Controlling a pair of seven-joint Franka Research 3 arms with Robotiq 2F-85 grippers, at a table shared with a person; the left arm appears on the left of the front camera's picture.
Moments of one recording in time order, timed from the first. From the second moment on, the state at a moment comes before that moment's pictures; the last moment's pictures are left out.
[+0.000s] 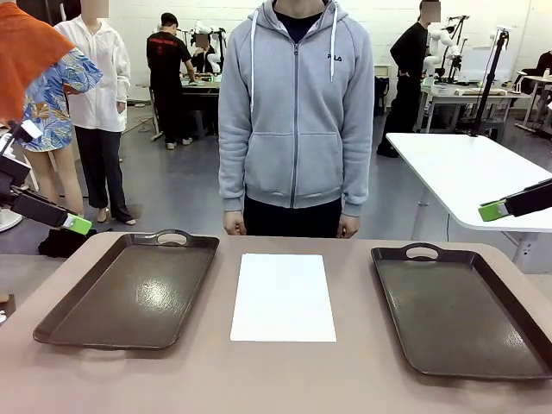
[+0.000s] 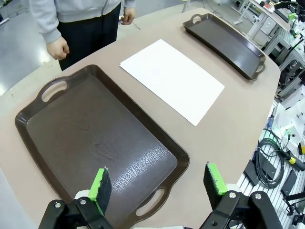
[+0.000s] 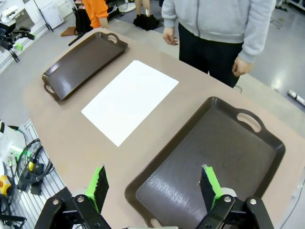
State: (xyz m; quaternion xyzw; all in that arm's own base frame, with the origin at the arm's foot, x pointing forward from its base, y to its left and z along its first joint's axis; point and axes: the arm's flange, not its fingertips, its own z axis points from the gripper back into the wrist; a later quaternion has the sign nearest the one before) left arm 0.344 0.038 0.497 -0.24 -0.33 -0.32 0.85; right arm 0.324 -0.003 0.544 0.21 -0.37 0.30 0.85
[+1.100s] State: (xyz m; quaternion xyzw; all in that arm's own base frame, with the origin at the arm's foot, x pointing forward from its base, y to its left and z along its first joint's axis) left arm 0.342 0.033 0.500 -0.24 -0.33 -0.33 0.85; right arm 0.315 -0.030 0.550 0.19 -0.37 0.28 0.86
